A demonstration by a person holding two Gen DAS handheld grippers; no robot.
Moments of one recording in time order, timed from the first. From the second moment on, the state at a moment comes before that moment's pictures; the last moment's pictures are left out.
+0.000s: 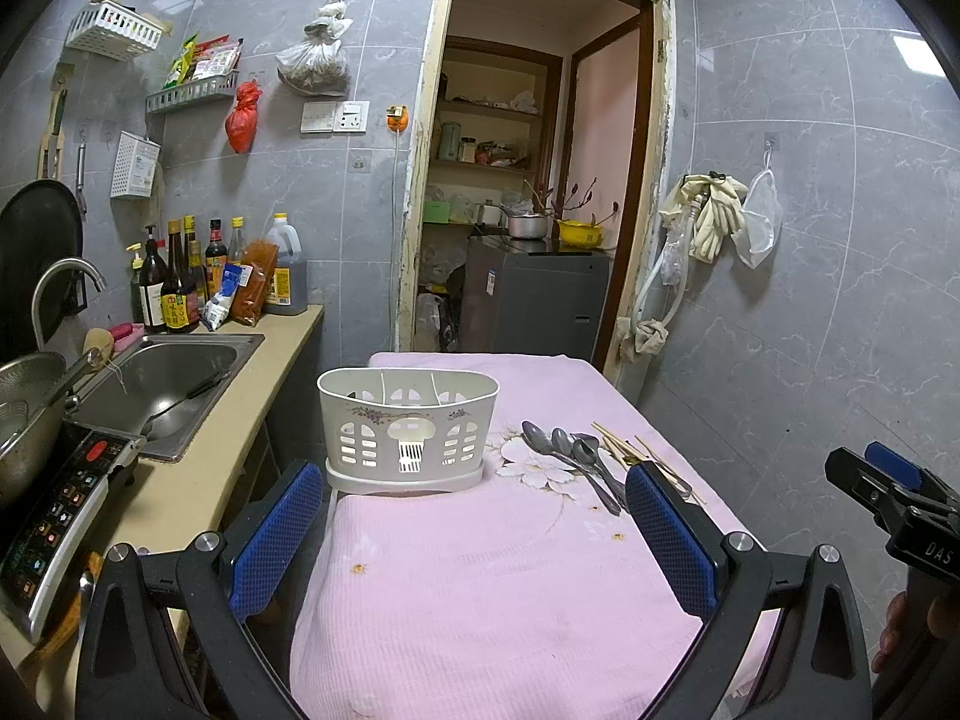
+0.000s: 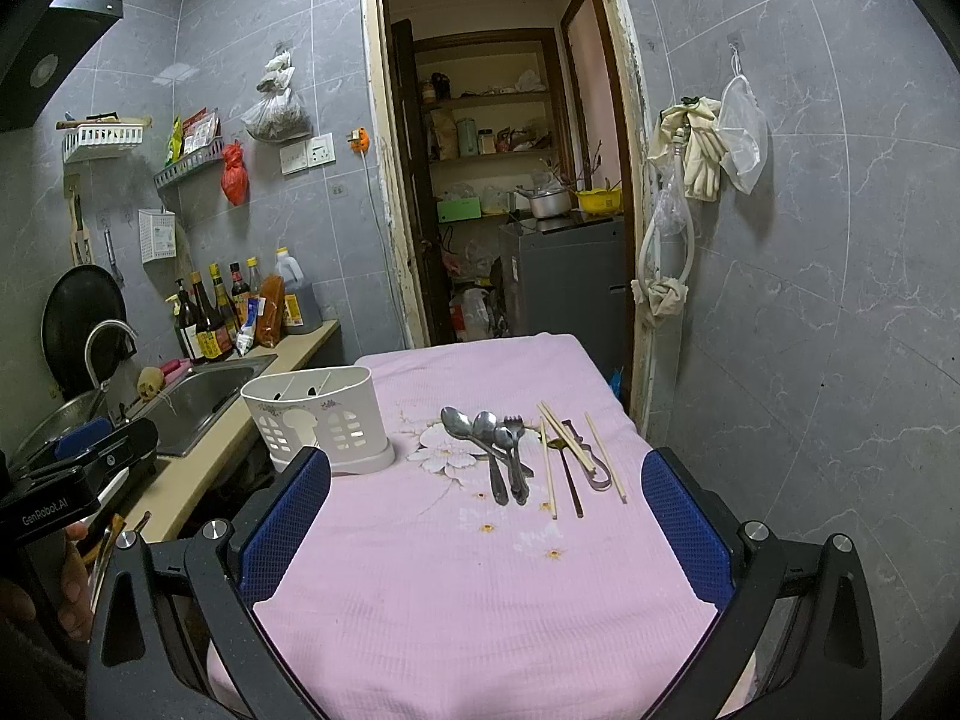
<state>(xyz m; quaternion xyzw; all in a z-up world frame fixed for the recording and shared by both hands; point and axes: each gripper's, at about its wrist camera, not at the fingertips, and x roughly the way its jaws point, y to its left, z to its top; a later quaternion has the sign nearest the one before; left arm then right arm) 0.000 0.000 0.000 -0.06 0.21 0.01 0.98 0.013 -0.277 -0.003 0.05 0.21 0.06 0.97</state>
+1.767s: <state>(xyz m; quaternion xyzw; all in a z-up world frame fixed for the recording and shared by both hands) 0.019 -0.009 -0.029 -0.05 0.26 -0.01 0.96 0.021 -0.277 -0.016 0.05 0.25 0.03 0.97</state>
